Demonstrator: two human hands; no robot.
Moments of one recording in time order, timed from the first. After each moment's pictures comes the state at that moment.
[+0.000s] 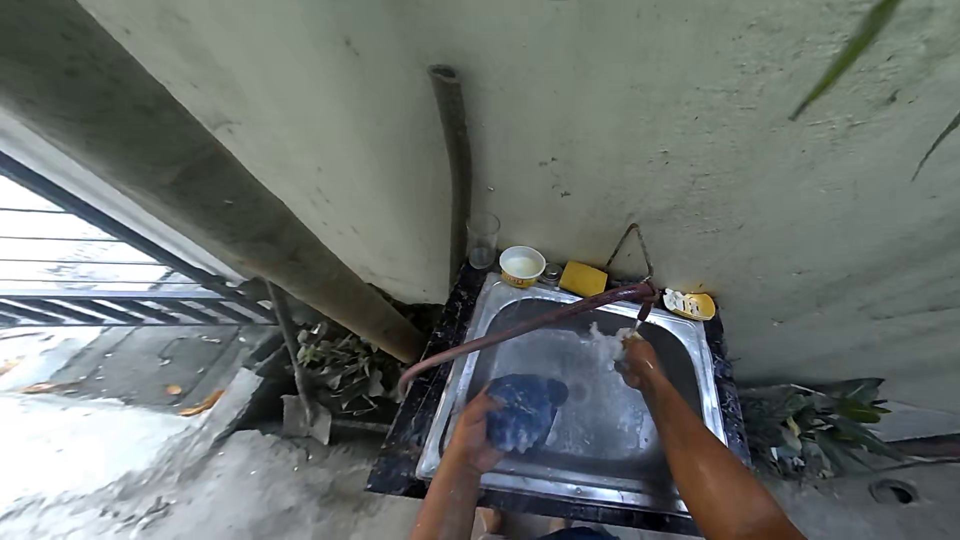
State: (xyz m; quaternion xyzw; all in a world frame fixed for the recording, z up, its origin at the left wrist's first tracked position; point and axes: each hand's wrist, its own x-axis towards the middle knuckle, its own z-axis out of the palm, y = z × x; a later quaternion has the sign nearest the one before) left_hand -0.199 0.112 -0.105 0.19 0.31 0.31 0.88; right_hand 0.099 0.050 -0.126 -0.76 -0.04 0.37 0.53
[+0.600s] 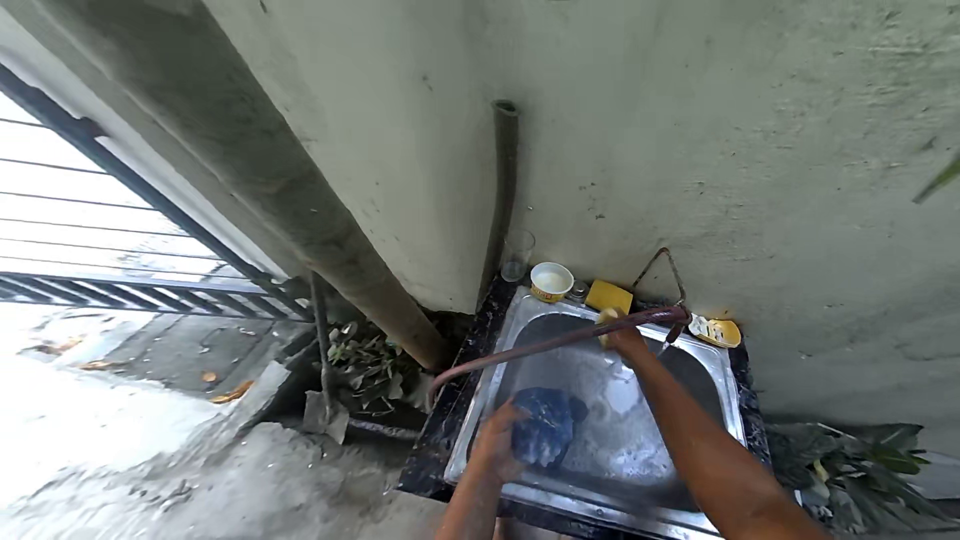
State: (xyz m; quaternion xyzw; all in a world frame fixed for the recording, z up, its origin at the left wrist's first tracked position) left_hand -0.208 0.117 -0.108 0.17 0.31 0.30 0.89; right_hand 0.060 0.142 -0.054 -0.84 -0.38 0.32 0.23
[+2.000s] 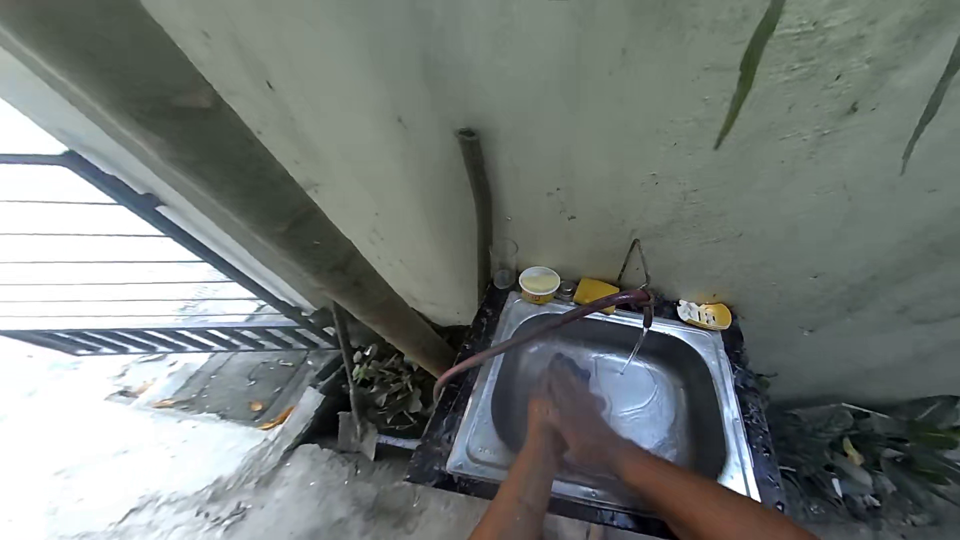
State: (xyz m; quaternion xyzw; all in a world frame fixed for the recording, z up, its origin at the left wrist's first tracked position) left_hand -0.116 0.081 -0.091 0.20 0.38 0.38 0.82; right_hand -0.038 0.026 -0.091 -0.68 -0.62 0.30 0.27
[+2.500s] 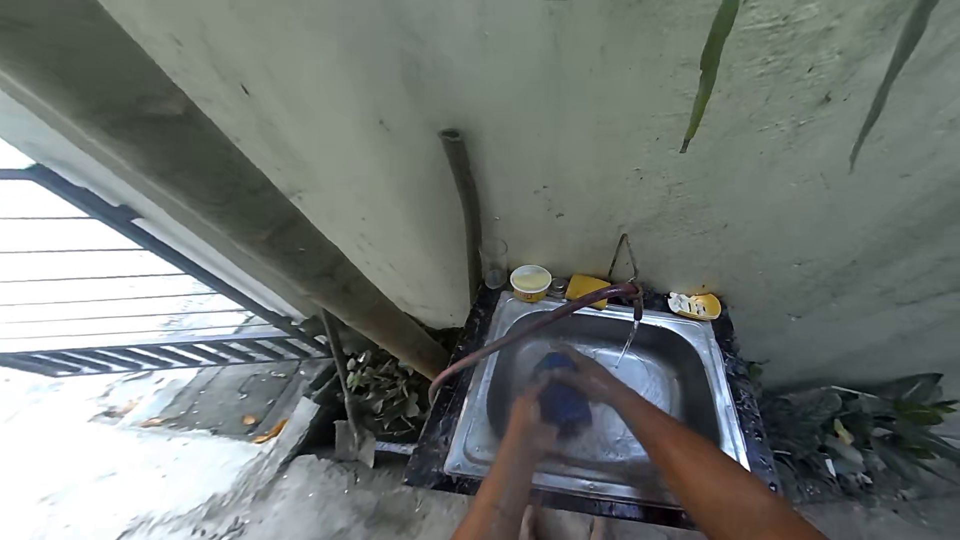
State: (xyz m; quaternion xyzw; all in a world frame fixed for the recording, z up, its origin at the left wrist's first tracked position) left_hand -0.143 0.088 -0.082 0.19 0.32 0.33 0.87; right_hand 0.020 0.061 -0.095 -0.66 -0.54 0.43 0.30
